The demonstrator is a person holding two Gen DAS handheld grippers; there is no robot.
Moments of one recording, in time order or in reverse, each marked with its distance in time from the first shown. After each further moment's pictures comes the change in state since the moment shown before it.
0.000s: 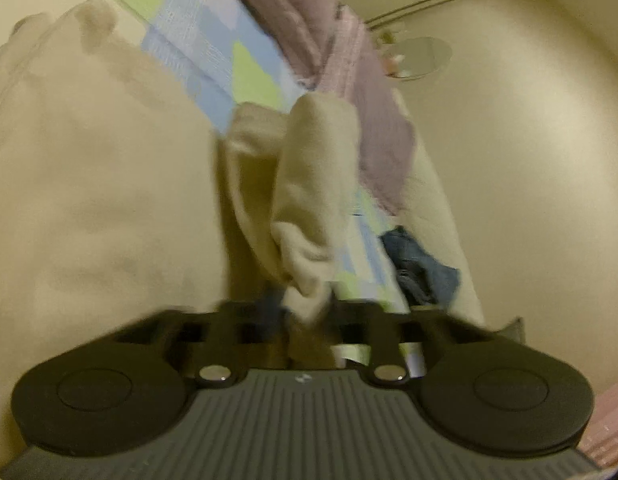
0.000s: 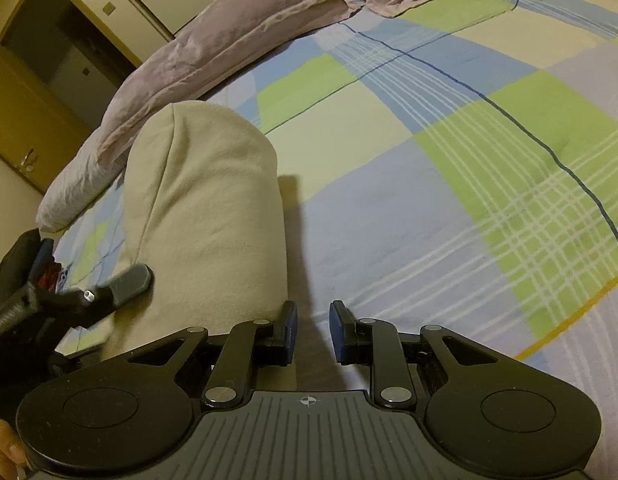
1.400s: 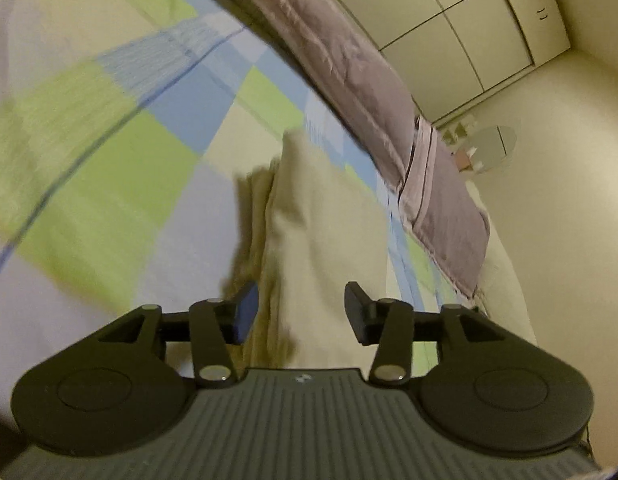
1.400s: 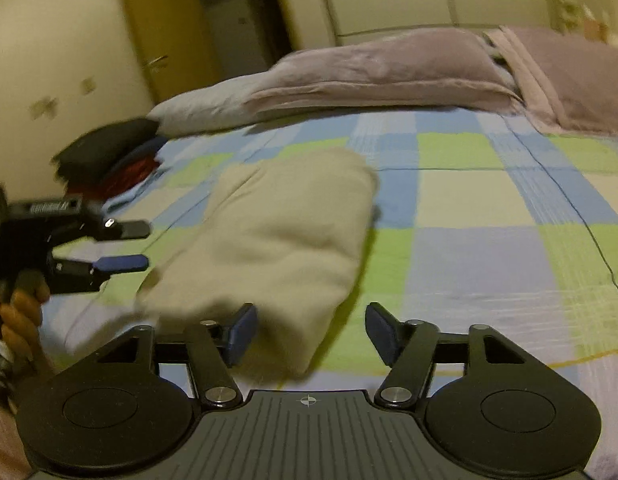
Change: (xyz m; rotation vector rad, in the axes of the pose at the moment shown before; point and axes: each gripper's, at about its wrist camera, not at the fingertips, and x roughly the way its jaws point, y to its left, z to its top) left arm -0.175 0.005 -0.053 -0.089 -0.274 0.325; right arm -0.060 0.095 -0.090 -0.585 -0.084 0.137
